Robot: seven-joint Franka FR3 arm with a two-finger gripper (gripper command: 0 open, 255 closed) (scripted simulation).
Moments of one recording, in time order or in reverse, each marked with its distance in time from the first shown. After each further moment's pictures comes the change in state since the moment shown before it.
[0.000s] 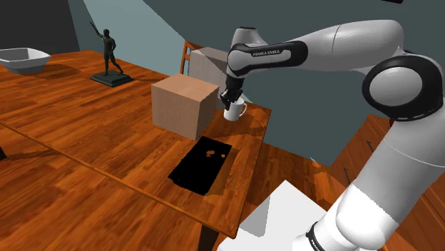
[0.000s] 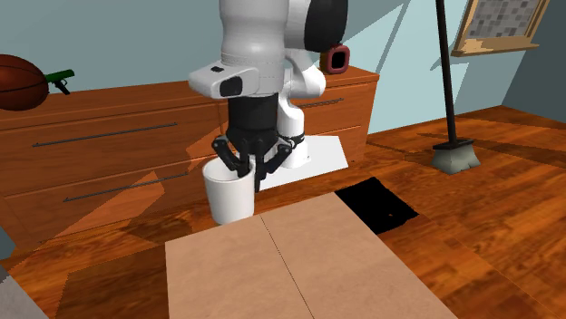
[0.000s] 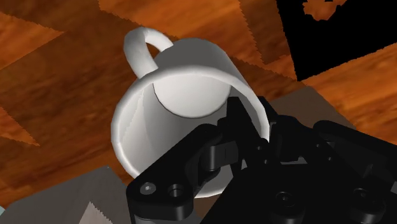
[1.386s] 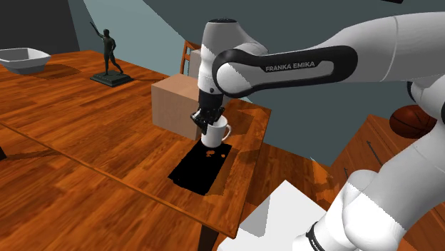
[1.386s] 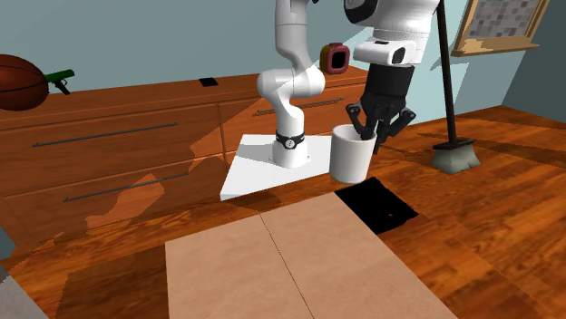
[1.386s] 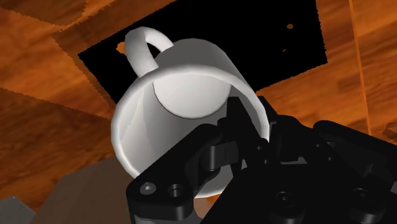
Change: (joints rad) arm 0.213 -0.242 0.233 -0.229 0.005 -0.043 0.439
